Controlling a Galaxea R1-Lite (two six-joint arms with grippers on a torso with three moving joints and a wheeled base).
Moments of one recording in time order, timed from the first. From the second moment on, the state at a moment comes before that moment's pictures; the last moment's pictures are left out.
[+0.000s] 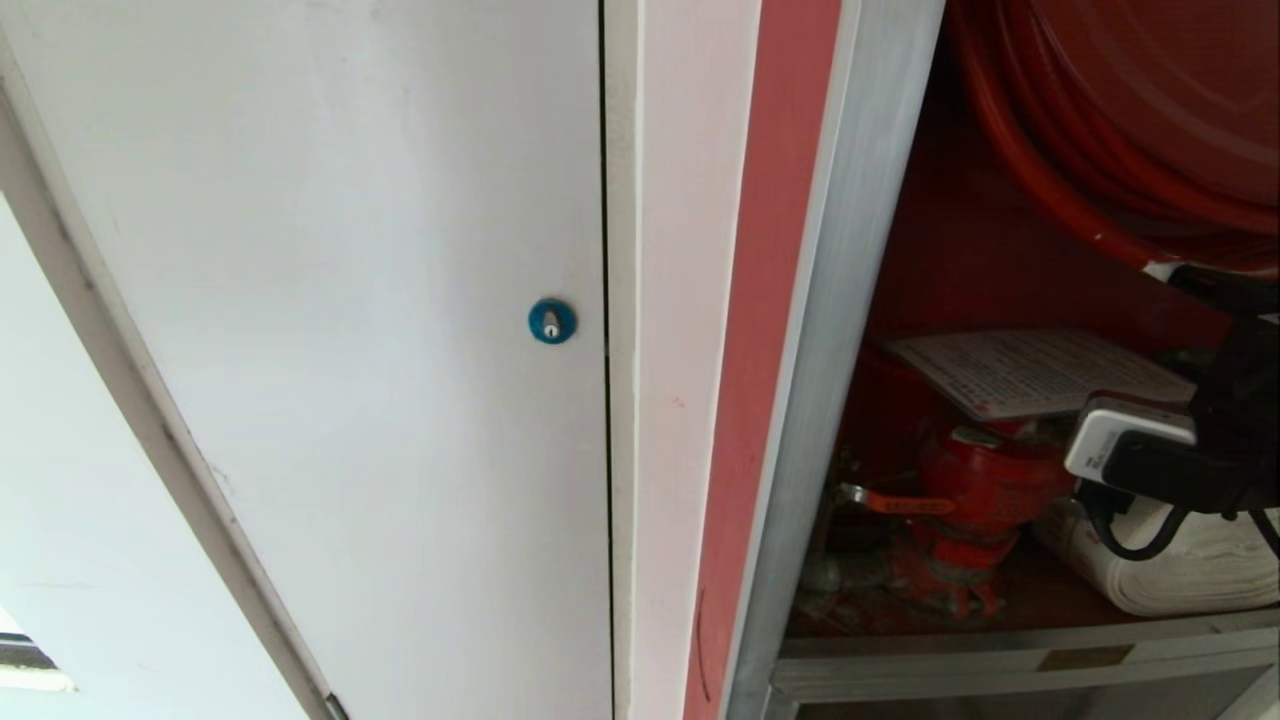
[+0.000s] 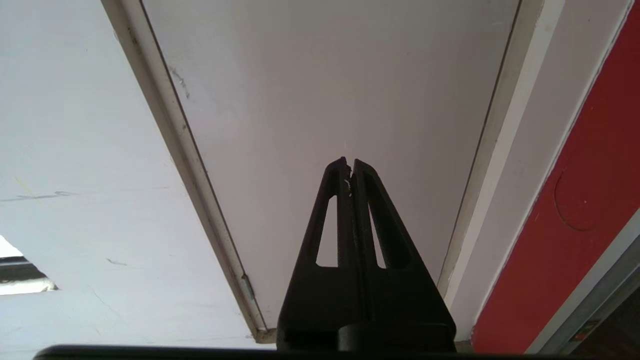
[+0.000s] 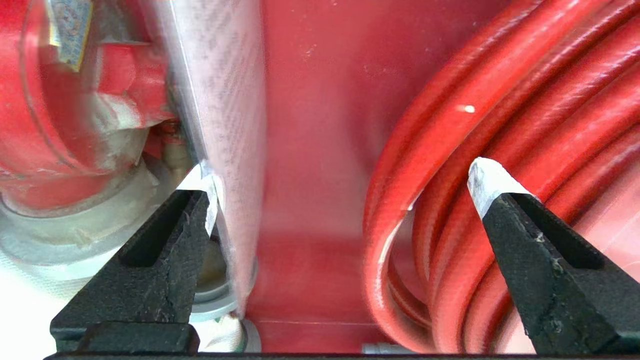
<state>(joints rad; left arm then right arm) -0.01 0.00 0.00 -0.02 -0.04 0.05 0.15 1.23 -0.55 -0.76 -0.21 -1.66</state>
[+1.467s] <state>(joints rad) -0.01 0.00 0.00 -0.02 -0.04 0.05 0.15 1.31 -0.63 -0.79 -0.21 -1.66</state>
